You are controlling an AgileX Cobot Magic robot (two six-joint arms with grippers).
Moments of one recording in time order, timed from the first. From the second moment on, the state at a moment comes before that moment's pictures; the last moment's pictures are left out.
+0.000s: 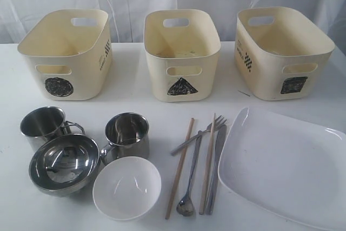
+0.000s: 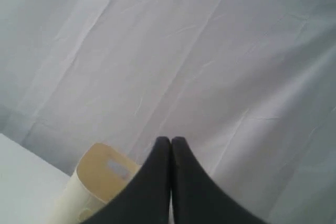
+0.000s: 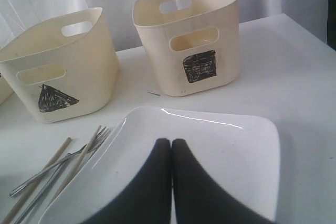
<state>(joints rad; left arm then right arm) 0.11 0.00 -0.15 0.61 -0.14 -1.34 -0.10 0.00 -0.01 0.14 0.28 0.08</state>
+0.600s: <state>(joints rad) 0.11 0.57 -0.46 1.65 -0.30 -1.96 -0.10 0.00 -0.01 0.14 0.28 0.08</state>
